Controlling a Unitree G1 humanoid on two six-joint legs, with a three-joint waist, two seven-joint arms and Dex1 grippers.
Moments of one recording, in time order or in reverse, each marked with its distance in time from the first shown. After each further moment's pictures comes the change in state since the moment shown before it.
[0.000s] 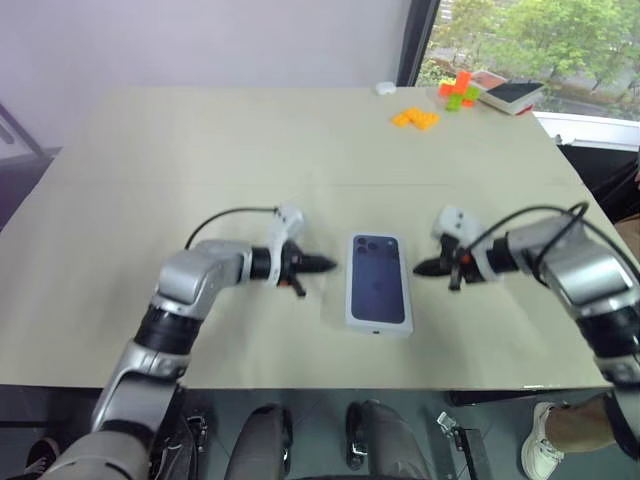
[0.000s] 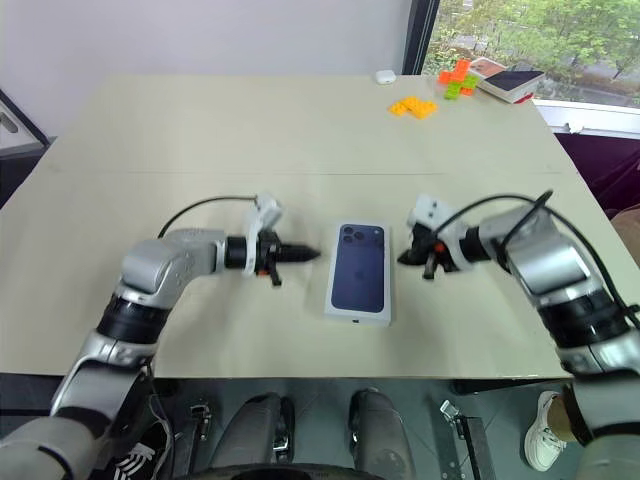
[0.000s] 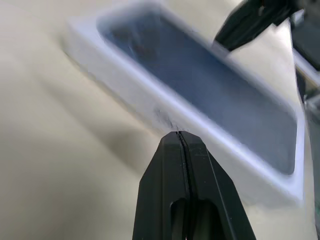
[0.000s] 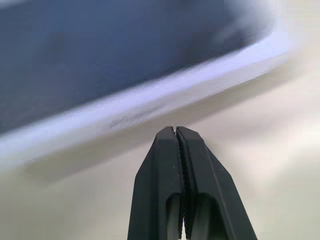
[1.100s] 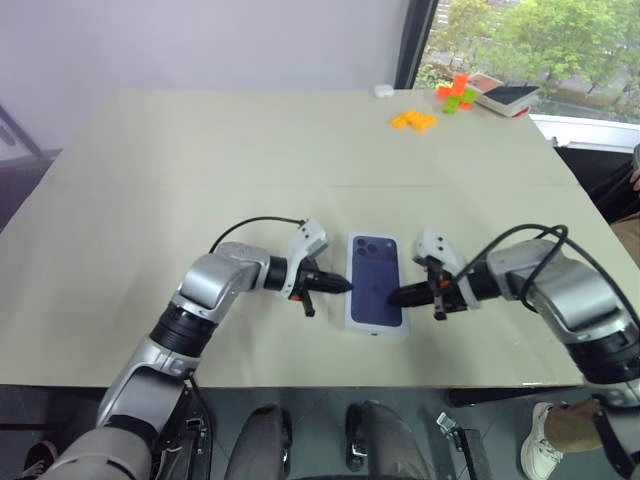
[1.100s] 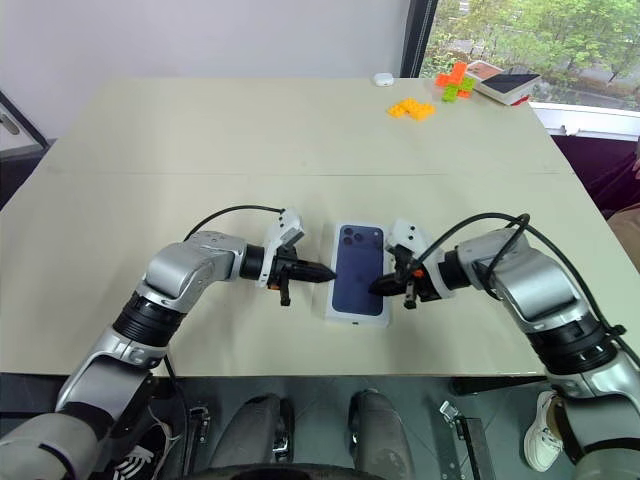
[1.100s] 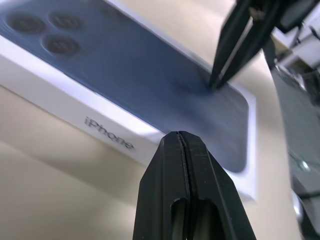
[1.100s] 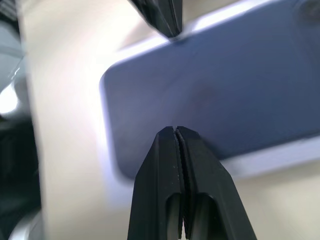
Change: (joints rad) left arm 0.074 0.034 -0.122 -0.034 0.072 -0.075 -0.118; right arm 0.147 0.121 -0.020 -0.147 0.127 0.101 -0.033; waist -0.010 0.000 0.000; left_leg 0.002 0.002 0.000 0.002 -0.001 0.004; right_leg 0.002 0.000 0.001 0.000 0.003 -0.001
